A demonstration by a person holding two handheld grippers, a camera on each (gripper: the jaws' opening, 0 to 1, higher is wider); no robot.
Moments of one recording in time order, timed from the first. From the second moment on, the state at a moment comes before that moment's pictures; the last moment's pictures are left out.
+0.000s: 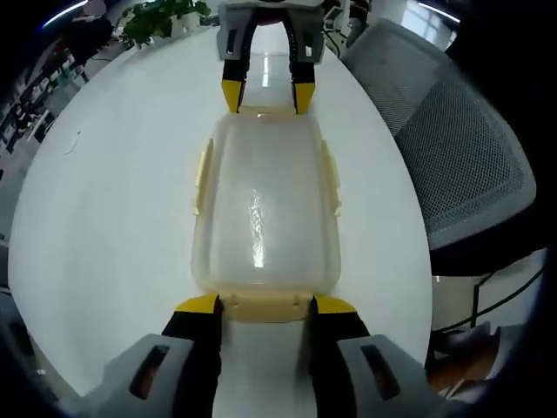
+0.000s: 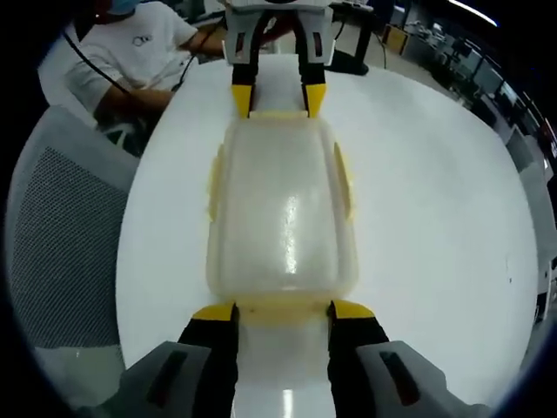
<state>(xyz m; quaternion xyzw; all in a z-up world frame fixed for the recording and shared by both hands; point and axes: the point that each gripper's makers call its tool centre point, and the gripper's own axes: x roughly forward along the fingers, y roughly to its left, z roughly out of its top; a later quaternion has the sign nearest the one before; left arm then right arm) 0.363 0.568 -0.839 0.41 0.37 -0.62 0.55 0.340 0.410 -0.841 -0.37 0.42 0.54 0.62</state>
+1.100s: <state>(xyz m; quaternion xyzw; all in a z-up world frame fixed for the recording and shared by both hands) 0.353 0.563 -0.812 0.40 0.36 -0.63 0.57 0.333 0.407 -0.813 -0.37 0.41 0.55 0.63</state>
